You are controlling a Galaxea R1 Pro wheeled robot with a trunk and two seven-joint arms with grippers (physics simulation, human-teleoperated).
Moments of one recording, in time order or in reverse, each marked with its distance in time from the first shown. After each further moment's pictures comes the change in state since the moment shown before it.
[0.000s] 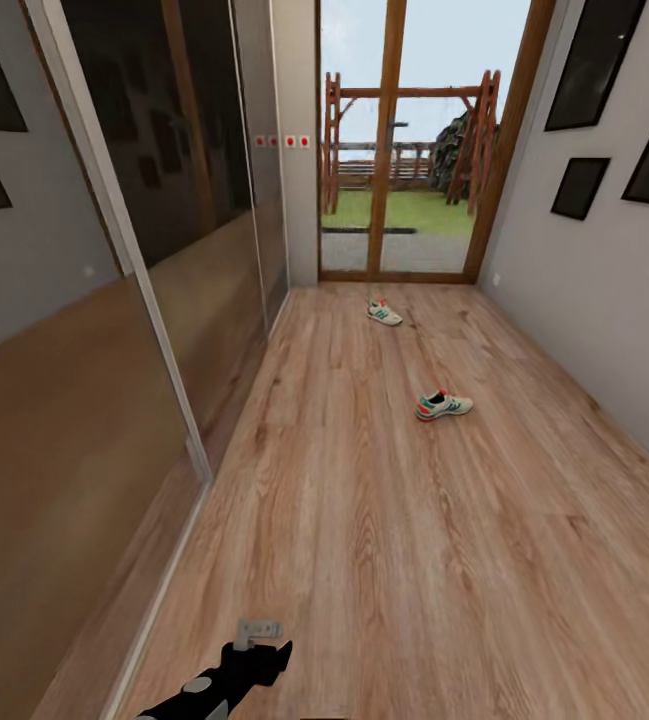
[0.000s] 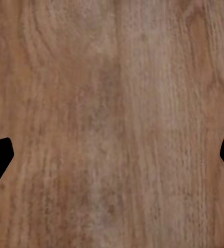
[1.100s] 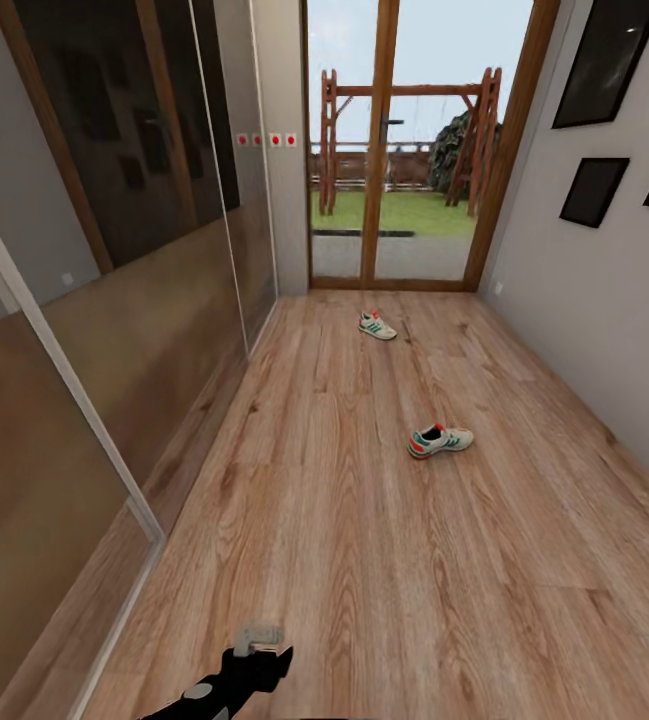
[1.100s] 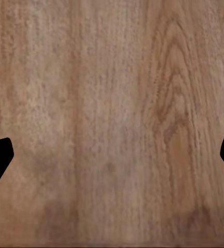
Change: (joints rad) left arm 0.011 -0.004 0.000 0.002 0.003 0.000 0.005; right arm -0.003 0.000 0.004 -0.002 0.004 -0.008 0.005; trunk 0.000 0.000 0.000
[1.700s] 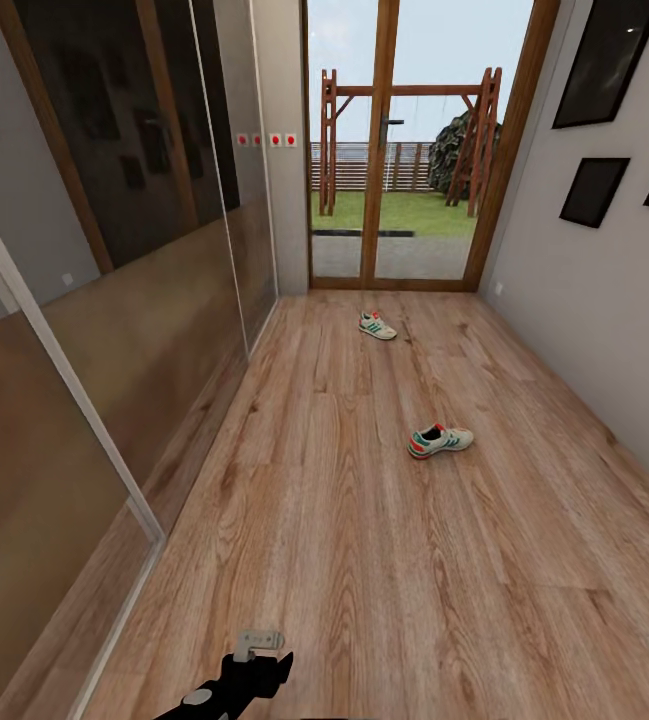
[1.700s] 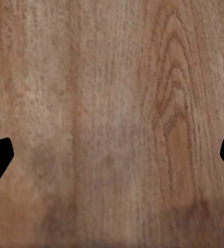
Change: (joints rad) left arm 0.010 -0.001 0.000 0.000 0.000 0.000 0.000; right arm 0.000 0.000 0.000 0.000 0.000 0.000 0.000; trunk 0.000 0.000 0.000
